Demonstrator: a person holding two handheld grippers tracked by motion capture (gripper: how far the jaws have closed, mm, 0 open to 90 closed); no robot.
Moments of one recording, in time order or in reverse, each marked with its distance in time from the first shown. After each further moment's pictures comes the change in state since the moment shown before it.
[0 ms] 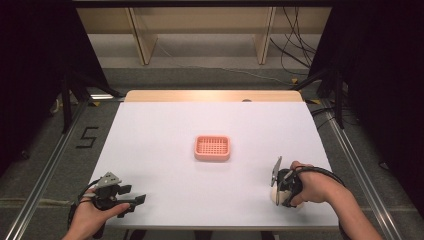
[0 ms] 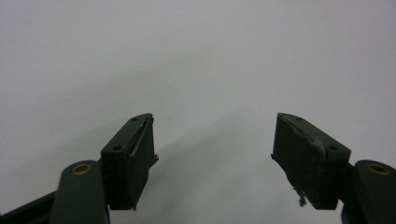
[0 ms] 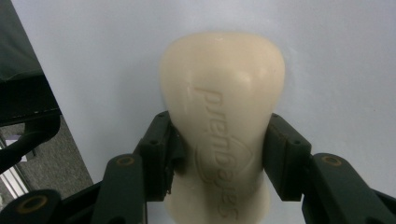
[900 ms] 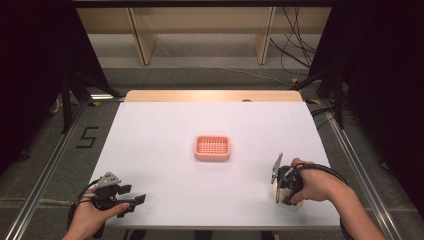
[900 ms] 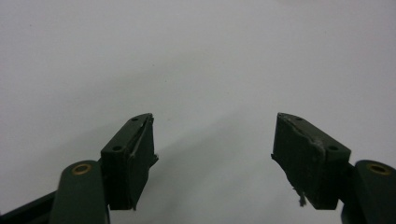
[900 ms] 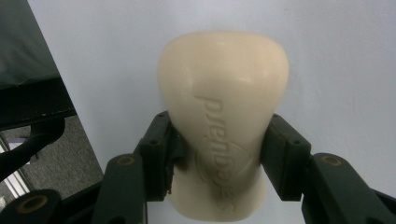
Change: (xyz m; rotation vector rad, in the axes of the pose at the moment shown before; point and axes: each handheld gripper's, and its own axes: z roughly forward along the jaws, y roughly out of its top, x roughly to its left) left arm 0.000 0.000 -0.001 -0.002 -0.003 0.000; right arm 0.000 0.002 -0.014 -0.008 -0.006 0.008
